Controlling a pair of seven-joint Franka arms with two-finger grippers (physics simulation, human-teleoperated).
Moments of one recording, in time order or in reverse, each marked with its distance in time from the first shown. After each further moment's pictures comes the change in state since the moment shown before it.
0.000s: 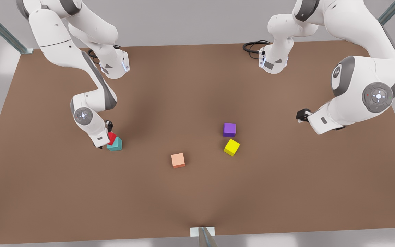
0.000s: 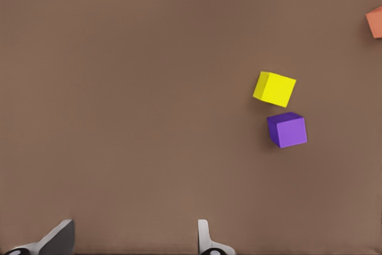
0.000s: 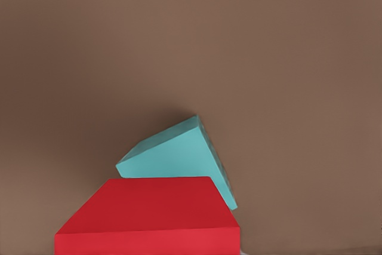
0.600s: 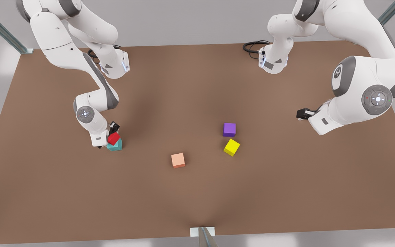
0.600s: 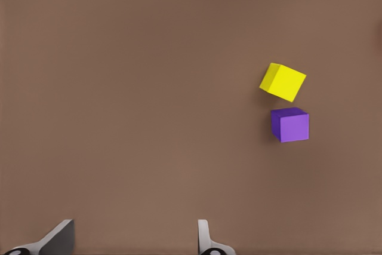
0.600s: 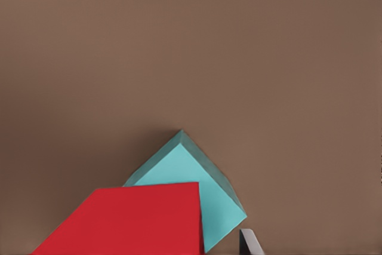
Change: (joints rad) left arm 0.003 0.001 0.002 0.000 0.002 -0.052 -0.092; right arm 0.000 0.018 0.001 -0.035 0.002 0.097 0.283
